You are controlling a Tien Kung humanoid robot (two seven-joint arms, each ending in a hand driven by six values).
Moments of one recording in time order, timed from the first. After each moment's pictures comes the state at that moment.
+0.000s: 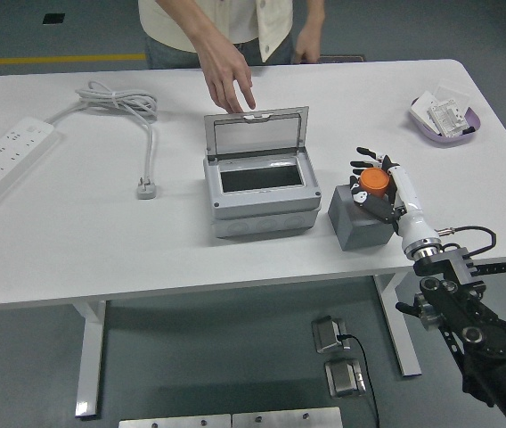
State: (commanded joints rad) left arm 0.09 0.13 -1.85 -0.18 1.71 -0.09 0.26; right arm 0.28 -0.11 1.22 0.96 -1.31 -0.18 0.38
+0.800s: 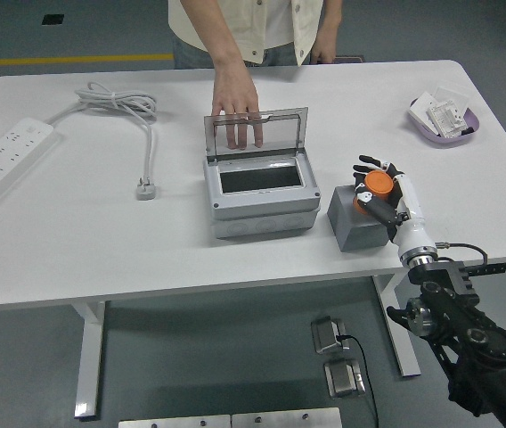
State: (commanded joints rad) left arm 0.09 0.13 -1.85 -0.18 1.71 -0.08 0.26; right arm 0.26 -0.10 1.16 0.96 -1.00 -0.16 0.42
